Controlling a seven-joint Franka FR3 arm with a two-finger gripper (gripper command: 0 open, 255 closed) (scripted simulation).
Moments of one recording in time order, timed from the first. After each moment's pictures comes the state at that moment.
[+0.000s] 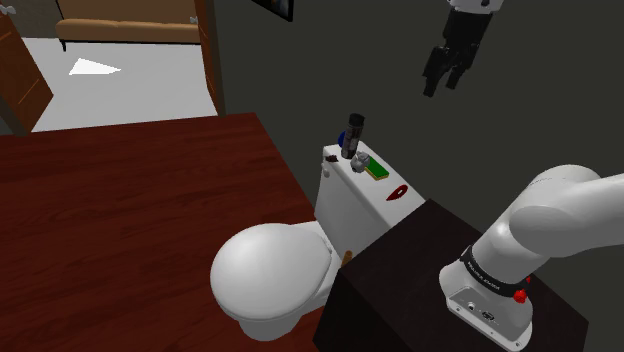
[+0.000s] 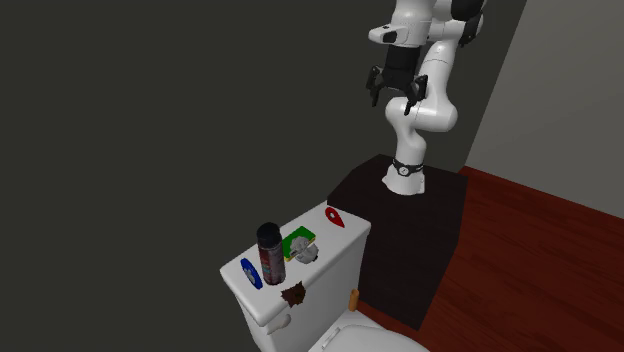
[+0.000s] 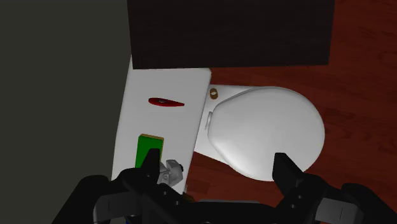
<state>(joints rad) -0.02 -0.76 -0.02 -2.34 -0.09 1.57 0.03</state>
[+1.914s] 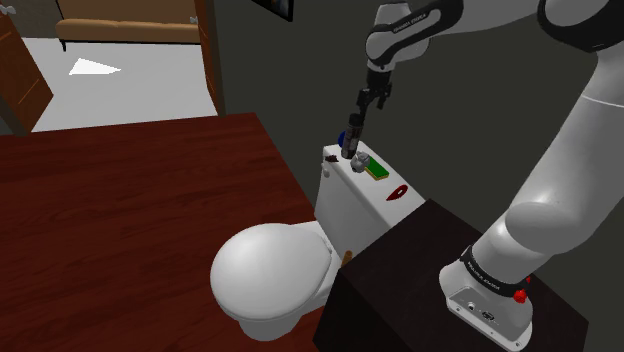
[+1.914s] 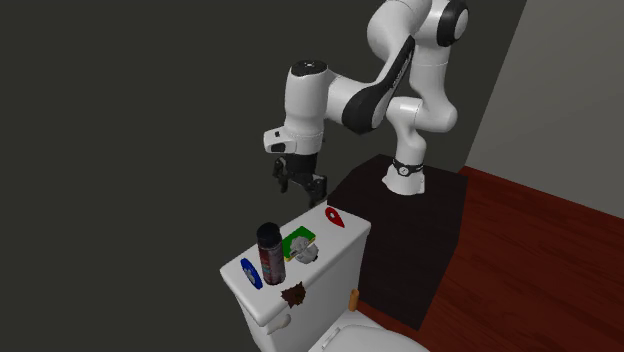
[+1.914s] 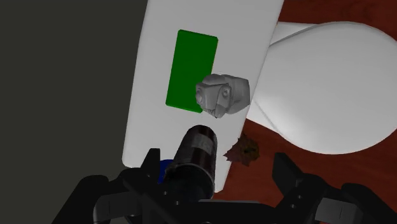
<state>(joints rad) -0.08 0.17 -0.18 -1.97 -0.11 2.16 -0.17</state>
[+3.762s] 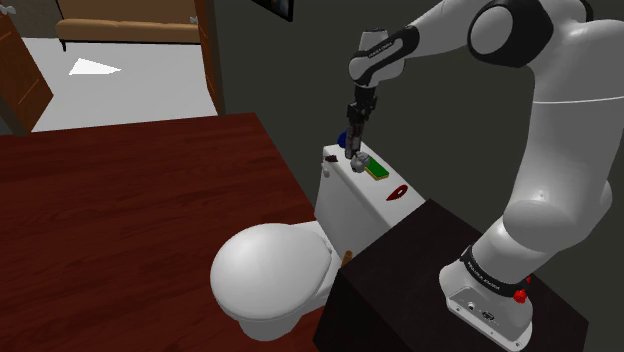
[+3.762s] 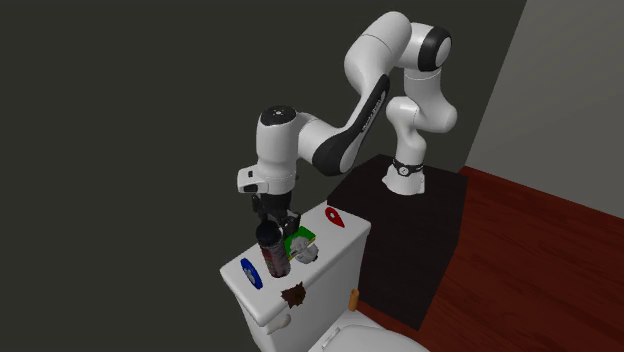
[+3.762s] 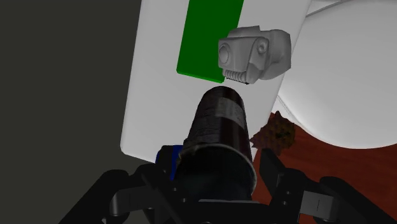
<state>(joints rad) -0.12 0.47 -0.18 -1.76 -0.07 2.24 -0.22</state>
